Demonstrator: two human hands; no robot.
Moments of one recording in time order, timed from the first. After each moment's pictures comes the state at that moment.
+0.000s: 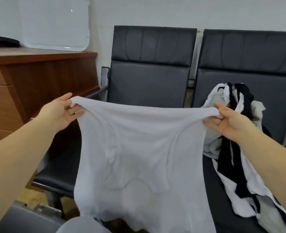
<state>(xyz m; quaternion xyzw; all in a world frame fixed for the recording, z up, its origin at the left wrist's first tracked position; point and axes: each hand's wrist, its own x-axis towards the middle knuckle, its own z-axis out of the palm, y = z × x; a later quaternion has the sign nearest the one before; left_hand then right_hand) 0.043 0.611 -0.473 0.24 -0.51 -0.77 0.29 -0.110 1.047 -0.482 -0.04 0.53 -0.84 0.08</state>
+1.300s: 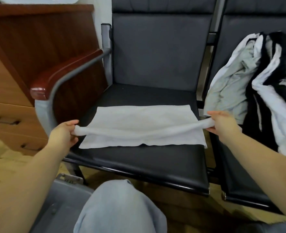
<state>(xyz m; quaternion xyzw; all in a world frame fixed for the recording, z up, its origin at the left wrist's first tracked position) 0.077 0.569 -0.633 0.43 -0.57 -0.67 0.19 -0.097 0.975 -0.621 0.14 0.71 -0.69 0.03</state>
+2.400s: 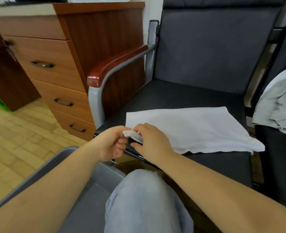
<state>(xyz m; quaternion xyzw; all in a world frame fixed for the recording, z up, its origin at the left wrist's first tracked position) 0.150 0.617 -0.614 0.34 -0.52 -0.78 -0.07 0.073 0.759 -0.622 -0.47 0.84 -0.27 0.03</state>
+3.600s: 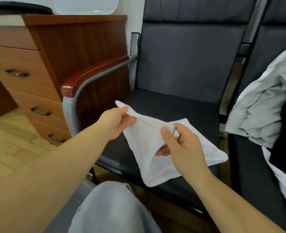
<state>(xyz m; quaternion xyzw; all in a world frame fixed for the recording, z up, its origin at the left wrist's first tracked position) 0.048 0.688 -0.557 0.36 -0.50 -0.77 0.16 0.037 0.882 -0.584 -0.23 0.76 -0.61 0.07</state>
